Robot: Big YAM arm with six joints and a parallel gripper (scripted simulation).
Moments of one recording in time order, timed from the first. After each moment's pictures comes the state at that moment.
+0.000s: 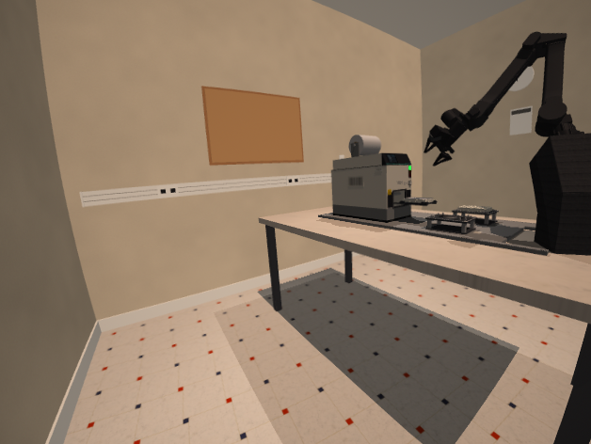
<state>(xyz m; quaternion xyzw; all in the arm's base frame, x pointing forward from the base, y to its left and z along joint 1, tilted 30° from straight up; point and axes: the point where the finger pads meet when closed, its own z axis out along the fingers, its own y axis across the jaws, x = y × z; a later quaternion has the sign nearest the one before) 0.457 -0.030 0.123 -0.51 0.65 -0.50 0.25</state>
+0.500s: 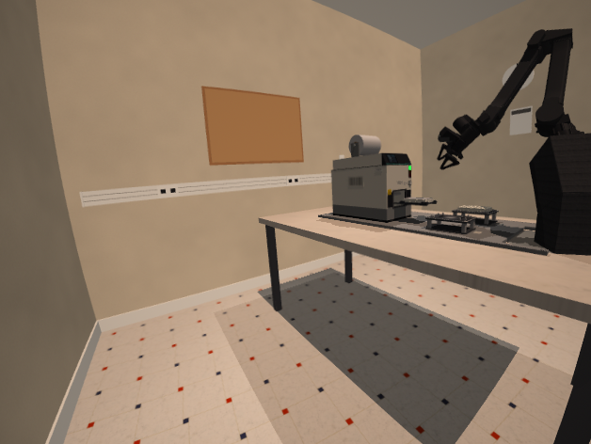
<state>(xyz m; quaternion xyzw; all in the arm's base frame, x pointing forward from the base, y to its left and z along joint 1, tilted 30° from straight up) 0.425 -0.082 0.113 -0.36 0.75 -0.43 0.36</state>
